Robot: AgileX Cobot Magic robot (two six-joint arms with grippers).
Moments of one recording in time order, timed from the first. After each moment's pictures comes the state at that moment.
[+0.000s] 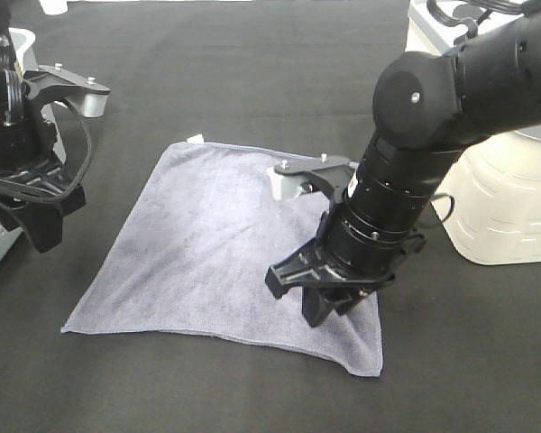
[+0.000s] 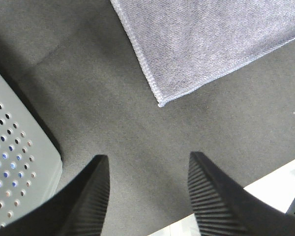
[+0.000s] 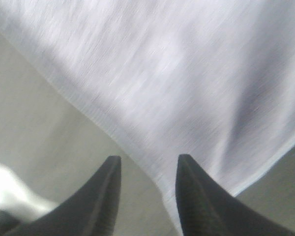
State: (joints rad) left arm -0.37 1.78 -1.30 0.08 1.22 0.19; right arm 0.63 1.83 -1.03 0.23 0.67 -0.05
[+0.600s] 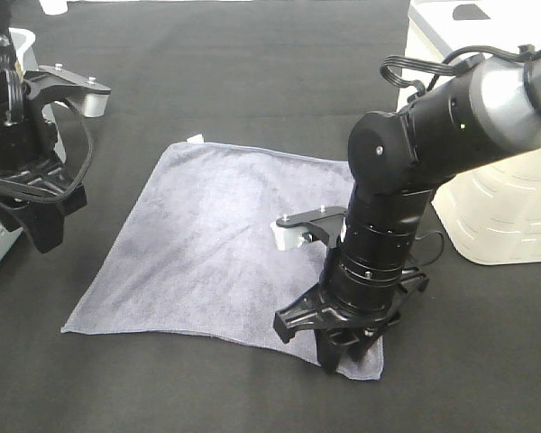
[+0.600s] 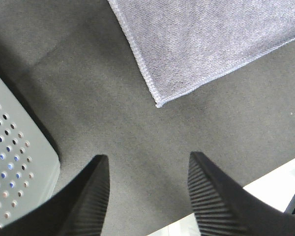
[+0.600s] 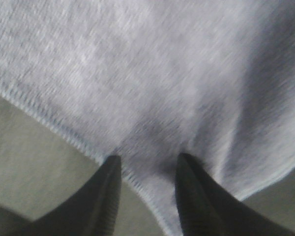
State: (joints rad) left arm -0.37 1.78 -1.30 0.07 1.22 0.19; right arm 0.63 1.98 -1.03 0.23 0.73 -0.04
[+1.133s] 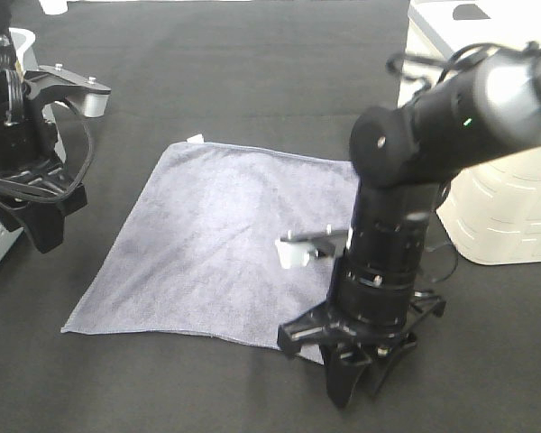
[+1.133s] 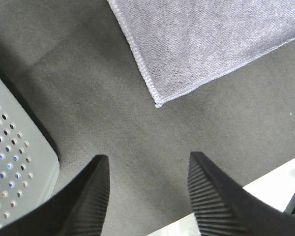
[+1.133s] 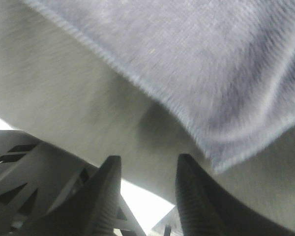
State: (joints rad) left arm -0.37 1.78 -1.30 0.07 1.22 0.19; right arm 0.63 1.94 -1.03 0.31 0.92 -0.04
